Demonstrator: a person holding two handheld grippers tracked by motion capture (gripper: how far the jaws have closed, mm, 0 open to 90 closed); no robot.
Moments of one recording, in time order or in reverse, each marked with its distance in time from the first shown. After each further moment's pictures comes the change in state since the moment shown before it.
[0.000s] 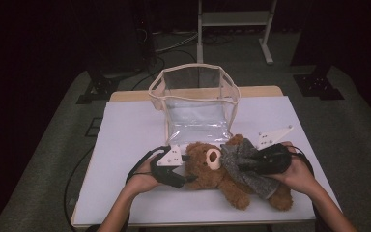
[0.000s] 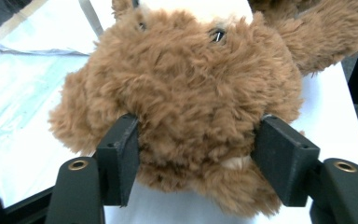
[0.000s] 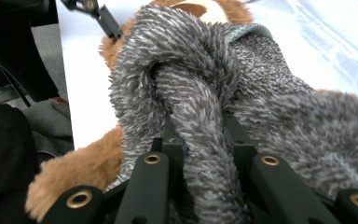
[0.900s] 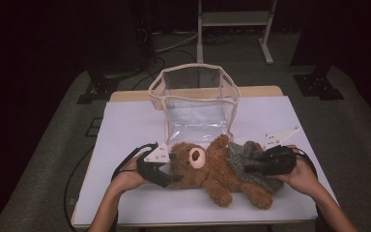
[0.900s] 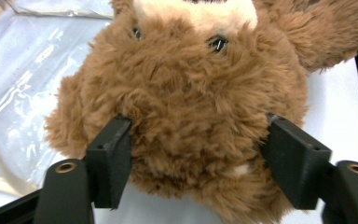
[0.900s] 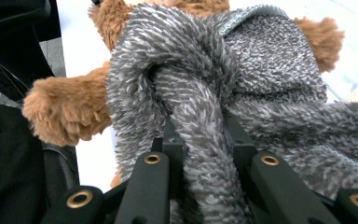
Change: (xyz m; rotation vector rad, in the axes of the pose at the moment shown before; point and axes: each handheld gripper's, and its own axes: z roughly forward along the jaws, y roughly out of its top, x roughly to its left) left arm 0.015 -0.017 -0.028 0.082 0.004 -0.036; right arm -0.016 -0.025 0.002 -0.019 0.045 0.082
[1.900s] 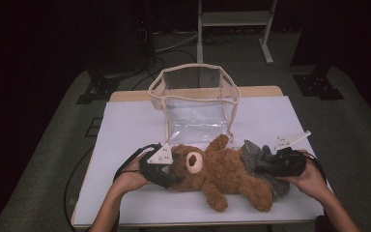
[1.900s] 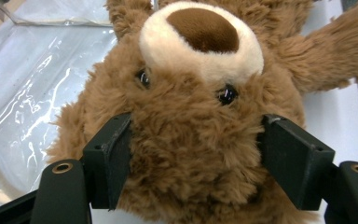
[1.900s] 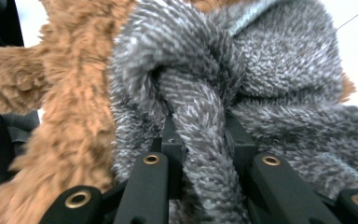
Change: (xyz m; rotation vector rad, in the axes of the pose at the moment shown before) left arm -0.005 0.009 -0.001 0.003 0.019 0.035; right arm -0.019 -0.034 -0.010 0.015 -0.076 0.106
